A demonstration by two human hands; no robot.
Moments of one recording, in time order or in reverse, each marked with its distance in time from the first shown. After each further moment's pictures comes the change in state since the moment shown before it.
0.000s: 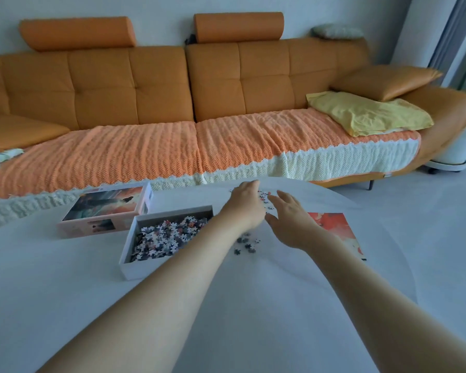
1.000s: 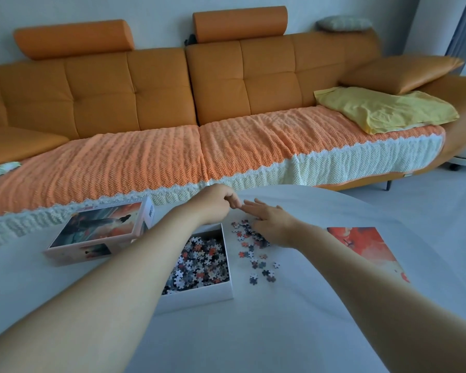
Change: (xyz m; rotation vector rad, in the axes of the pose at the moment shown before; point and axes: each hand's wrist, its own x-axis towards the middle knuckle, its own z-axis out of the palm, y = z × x) left_hand 0.061 -0.089 -0.052 -0.024 -0.093 -0.017; right_hand 0.086 -0.018 0.031 0.143 -0.250 -0.220
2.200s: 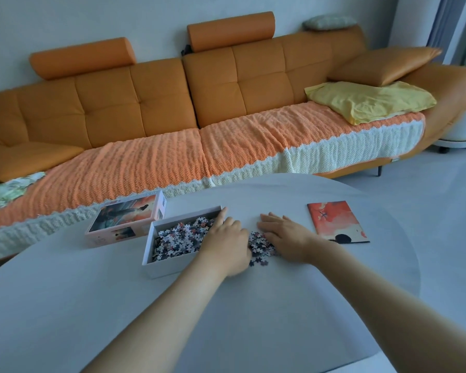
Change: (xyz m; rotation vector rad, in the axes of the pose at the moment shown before) left_hand -0.135 0.042 0.070 0.877 0.063 0.270; right_hand -0.114 -0.006 0.026 -0.087 0.054 0.007
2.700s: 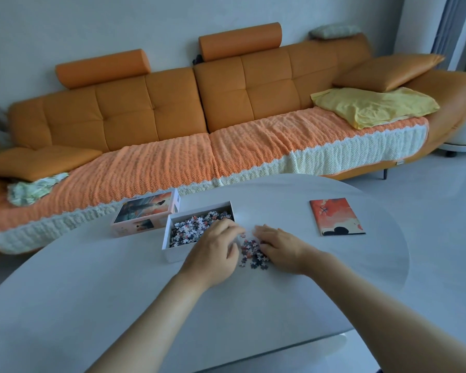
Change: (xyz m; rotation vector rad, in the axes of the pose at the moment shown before) left_hand -0.076 -0.015 0.004 -0.548 0.461 0.028; right_hand -0.039 -0.046 0.016 0.092 -0.011 -0.039
